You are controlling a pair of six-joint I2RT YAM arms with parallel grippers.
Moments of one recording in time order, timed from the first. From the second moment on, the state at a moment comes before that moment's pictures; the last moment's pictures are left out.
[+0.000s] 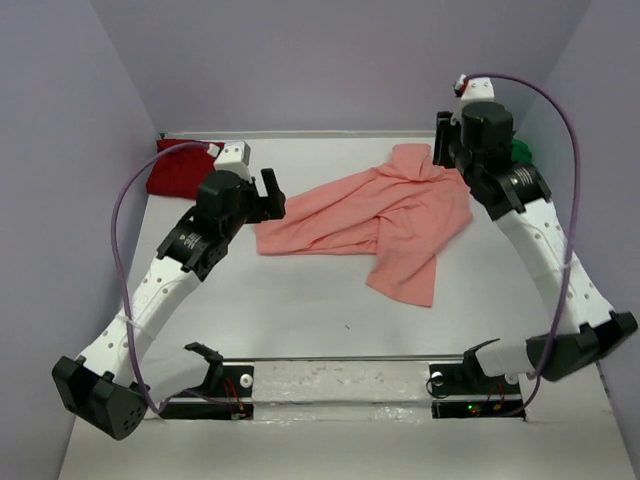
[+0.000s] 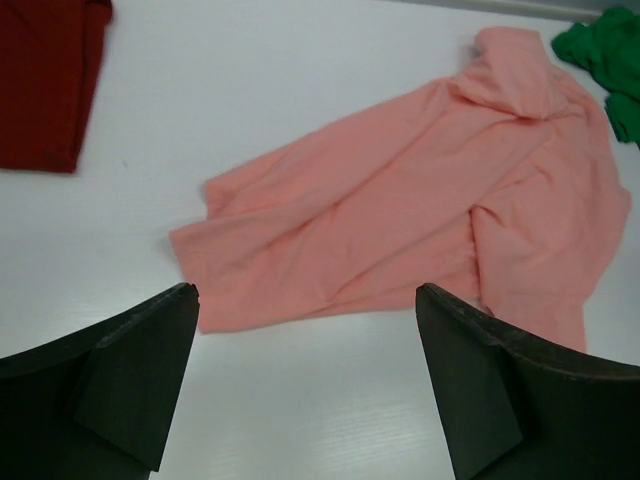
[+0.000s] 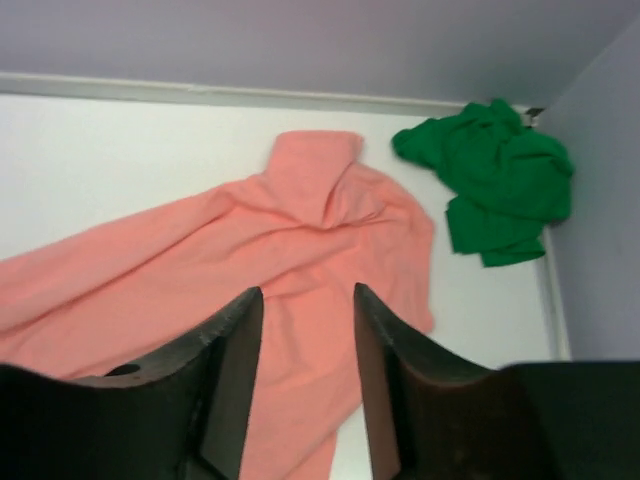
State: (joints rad) left arm -0.46 1.10 1.13 -0.42 -0.21 -0.35; right arm 0.33 1.48 1.75 -0.63 0.41 0.03
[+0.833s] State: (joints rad) left arm -0.72 1.68 1.04 -0.40 -0.17 -0.70; right arm 0.55 1.05 1.23 -0.76 0.26 0.29
